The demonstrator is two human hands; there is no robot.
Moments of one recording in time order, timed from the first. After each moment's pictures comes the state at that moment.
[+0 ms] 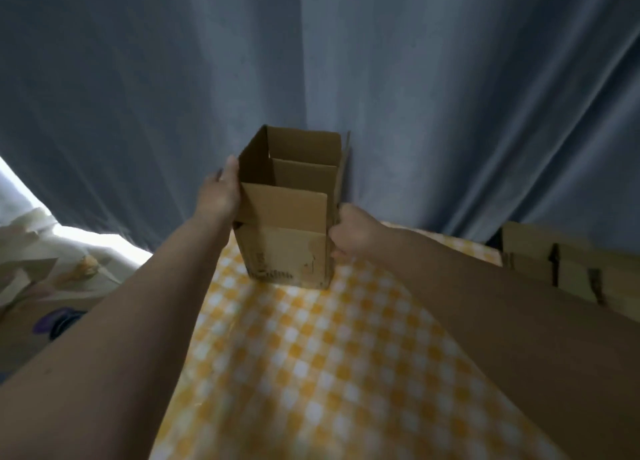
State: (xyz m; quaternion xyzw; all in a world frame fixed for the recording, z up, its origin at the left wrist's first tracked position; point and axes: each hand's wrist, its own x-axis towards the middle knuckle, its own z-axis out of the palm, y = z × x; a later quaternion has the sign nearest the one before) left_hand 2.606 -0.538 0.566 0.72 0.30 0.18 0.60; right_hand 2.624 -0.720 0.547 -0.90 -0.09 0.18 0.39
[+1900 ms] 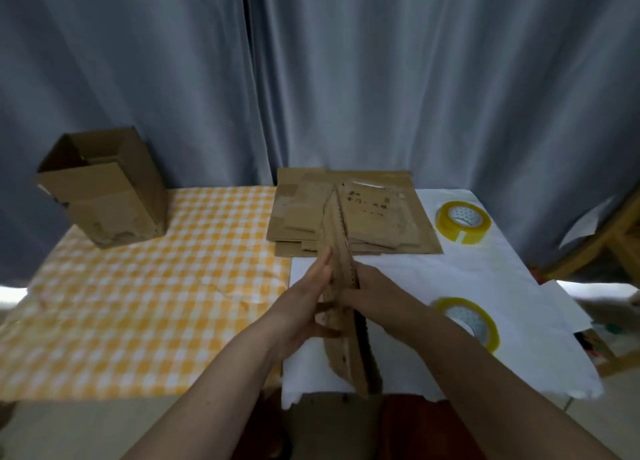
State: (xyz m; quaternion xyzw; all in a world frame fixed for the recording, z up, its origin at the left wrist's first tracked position) left_hand 2.252 -0.958 0.572 0.61 -0.02 -0.36 0.71; right_hand 2.231 -1.099 0.586 -0.82 -0.01 0.13 0.56
